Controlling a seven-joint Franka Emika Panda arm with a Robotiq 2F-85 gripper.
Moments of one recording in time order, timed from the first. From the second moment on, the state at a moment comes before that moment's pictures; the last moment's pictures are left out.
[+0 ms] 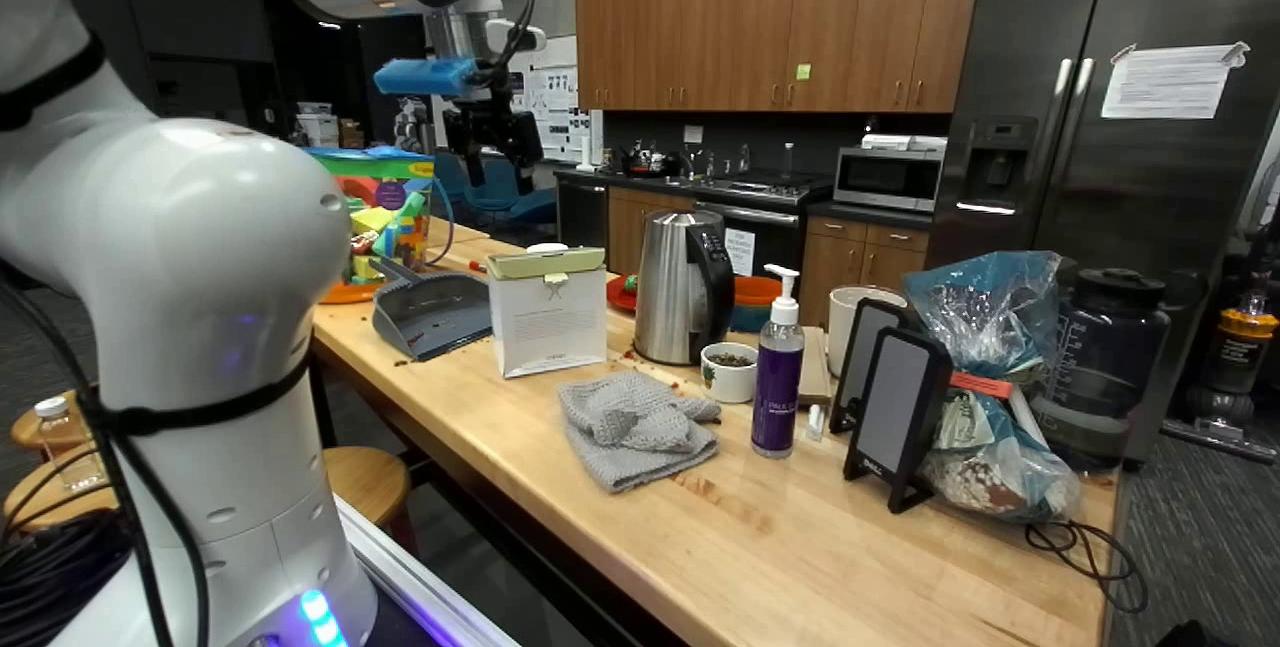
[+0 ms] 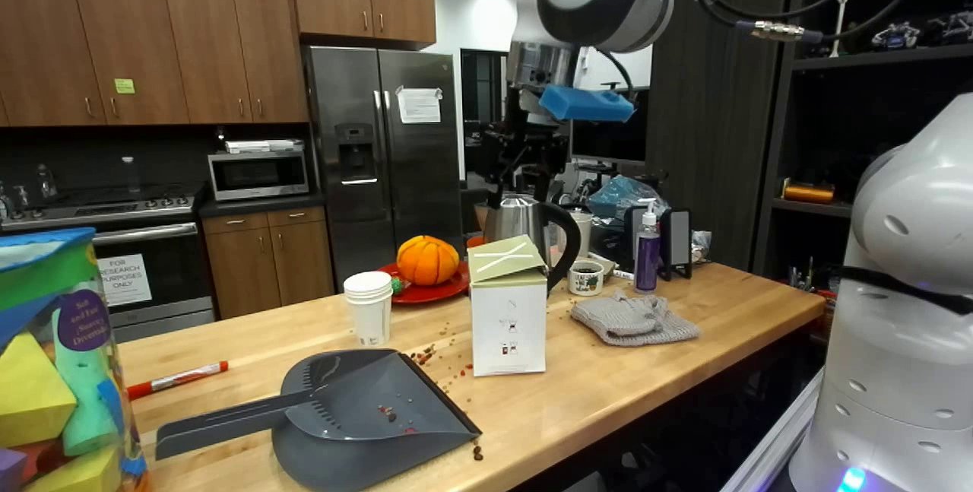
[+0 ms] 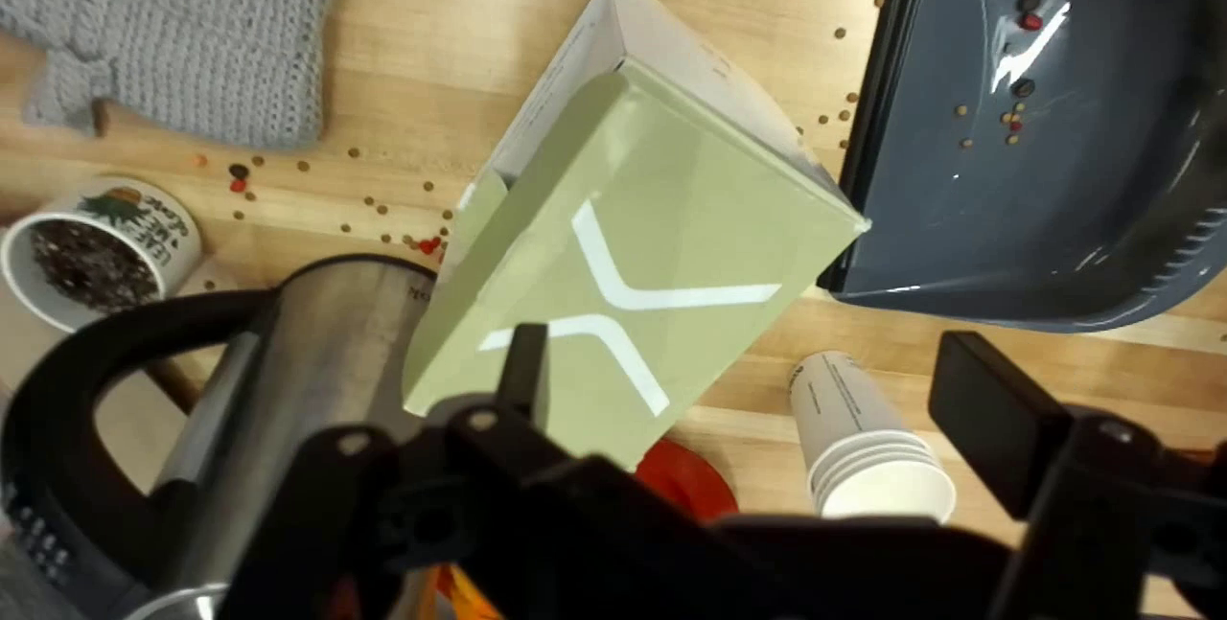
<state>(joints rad) 0.15 -0.57 0.22 -2.61 0.12 2.28 0.26</state>
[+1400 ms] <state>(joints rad) 0.06 -0.50 0.18 -2.75 0.27 2.50 0.55</state>
